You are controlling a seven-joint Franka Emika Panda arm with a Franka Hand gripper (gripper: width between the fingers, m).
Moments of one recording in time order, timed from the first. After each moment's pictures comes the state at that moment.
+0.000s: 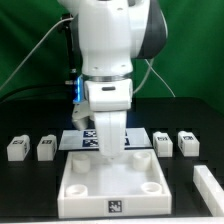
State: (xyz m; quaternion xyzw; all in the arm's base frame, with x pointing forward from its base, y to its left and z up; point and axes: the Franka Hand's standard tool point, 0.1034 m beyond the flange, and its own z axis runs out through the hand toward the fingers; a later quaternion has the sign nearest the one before) arm 0.451 0.019 0.016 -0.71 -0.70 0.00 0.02
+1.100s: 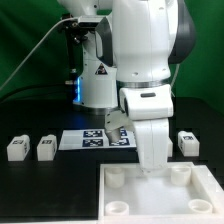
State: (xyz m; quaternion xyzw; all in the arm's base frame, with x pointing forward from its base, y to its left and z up) arm 0.490 0.066 0.014 -0.71 -0.70 -0.03 0.01
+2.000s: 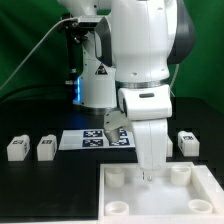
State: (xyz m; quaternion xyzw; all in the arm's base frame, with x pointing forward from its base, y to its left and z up) arm 0.490 0.064 0.013 -0.71 -0.70 -0.03 0.01
